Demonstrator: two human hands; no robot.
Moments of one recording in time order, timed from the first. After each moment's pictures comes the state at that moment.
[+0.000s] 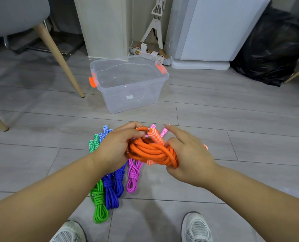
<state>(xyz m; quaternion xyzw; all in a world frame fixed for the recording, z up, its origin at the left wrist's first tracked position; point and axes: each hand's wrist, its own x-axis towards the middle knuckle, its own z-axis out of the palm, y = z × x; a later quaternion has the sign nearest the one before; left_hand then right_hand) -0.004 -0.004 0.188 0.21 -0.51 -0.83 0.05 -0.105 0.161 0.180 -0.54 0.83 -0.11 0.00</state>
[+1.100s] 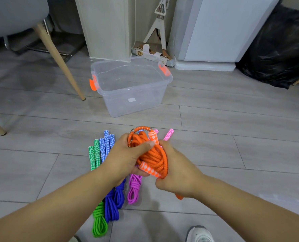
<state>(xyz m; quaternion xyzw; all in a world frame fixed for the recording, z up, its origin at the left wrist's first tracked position) -0.023 -0.007 0.165 0.34 -0.55 -0.76 0.07 -0.111 0.125 0.154 -0.43 0.80 -0.31 0.26</state>
